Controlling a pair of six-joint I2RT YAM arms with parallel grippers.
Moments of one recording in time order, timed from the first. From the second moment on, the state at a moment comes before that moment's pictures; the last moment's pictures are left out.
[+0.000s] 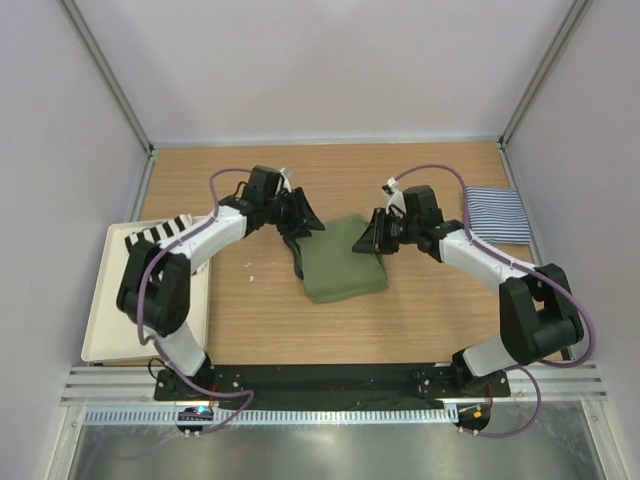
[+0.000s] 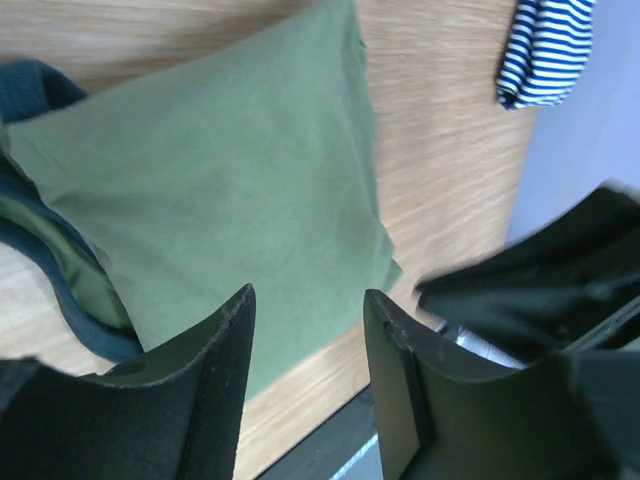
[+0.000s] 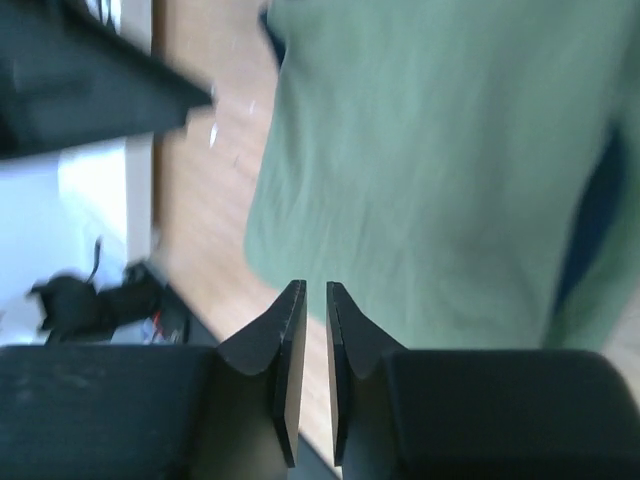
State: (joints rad) left arm -0.45 1.68 1.21 -0.30 0.43 -0.79; right arm 0.36 1.47 0.94 -0.20 -0.54 0.52
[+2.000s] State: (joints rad) left arm -0.61 1.48 0.64 0.02 0.41 -0.88; right arm 0.19 2.04 1.14 0.15 -0.74 0.80
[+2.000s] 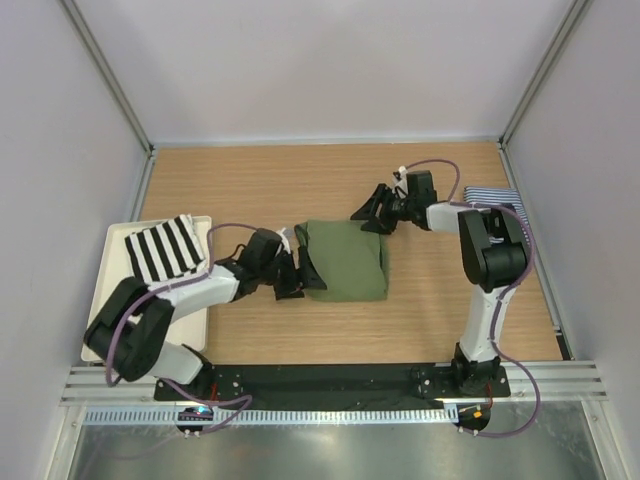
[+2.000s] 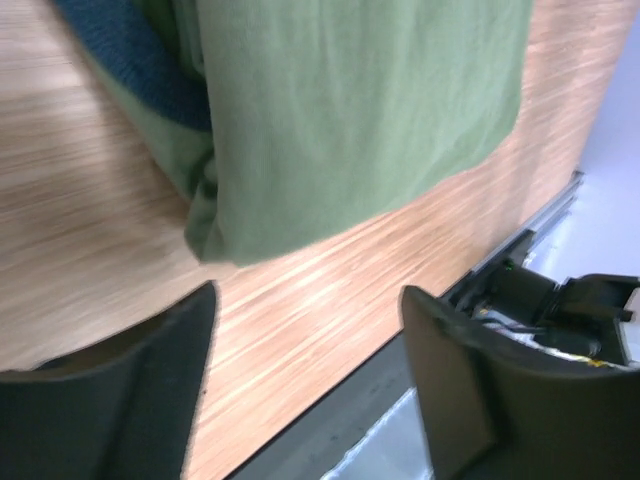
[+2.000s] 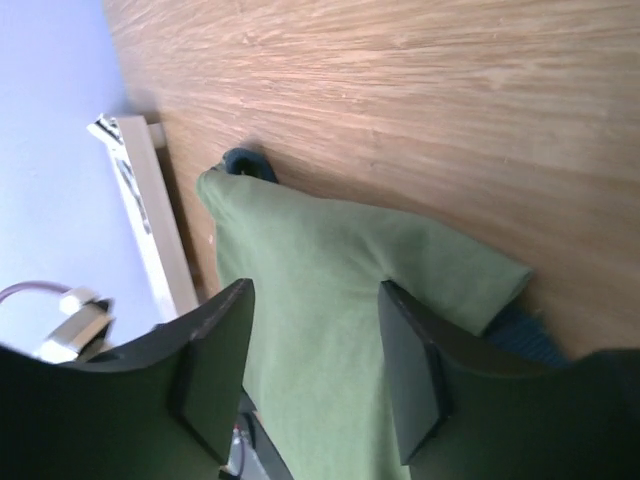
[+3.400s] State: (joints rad) left arm -0.43 1.94 1.10 0.00 0.31 -0.79; right arm 0.21 1.91 1.10 -0.11 -0.52 0.59
